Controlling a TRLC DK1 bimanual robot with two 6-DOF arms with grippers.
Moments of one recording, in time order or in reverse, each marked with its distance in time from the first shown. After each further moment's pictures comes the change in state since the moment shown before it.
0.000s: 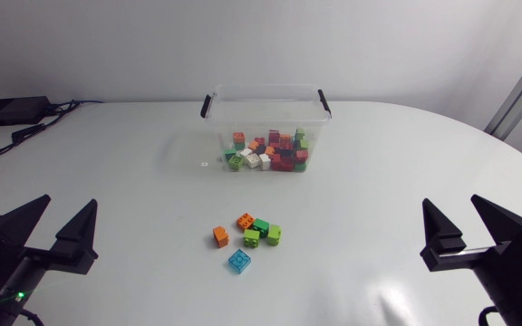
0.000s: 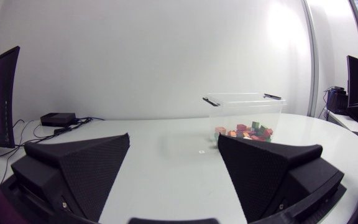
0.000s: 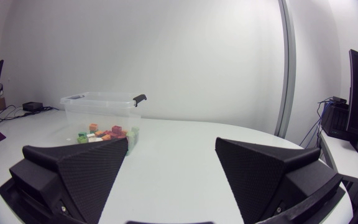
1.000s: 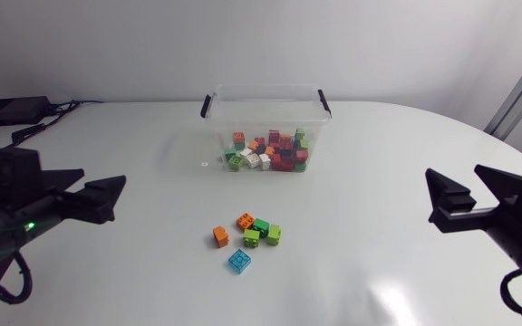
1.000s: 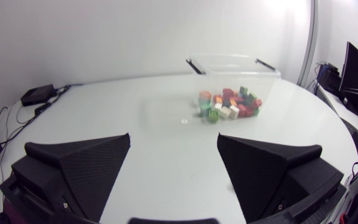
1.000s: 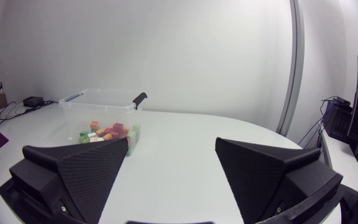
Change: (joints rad) left arm -0.109 0.700 0.420 -0.120 -0.001 0.000; right arm 0.011 0.403 0.269 0.003 0.001 0.000
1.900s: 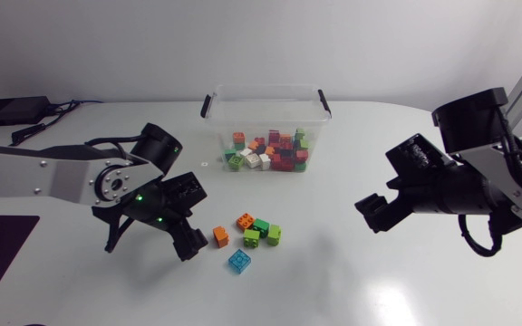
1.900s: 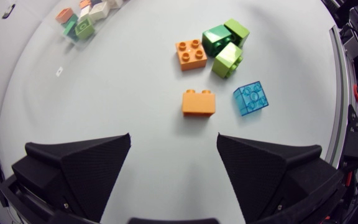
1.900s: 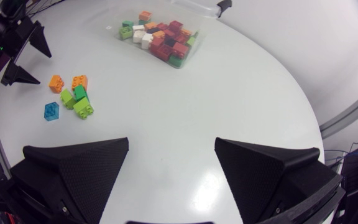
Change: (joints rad) left arm -0.314 0.895 0.412 -0.276 0.079 0.528; right arm 0.230 0.719 0.423 -0.422 -0.014 -0.272
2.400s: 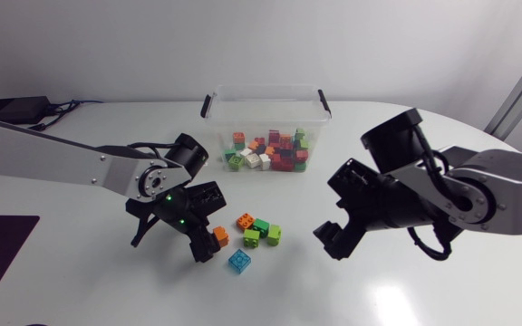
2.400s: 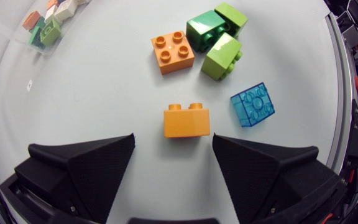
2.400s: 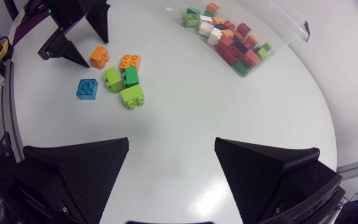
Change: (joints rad) left arm -0.042 0.184 0.098 -0.010 0.029 0.042; right arm 0.233 0.166 0.019 0.034 -0.037 -0.033
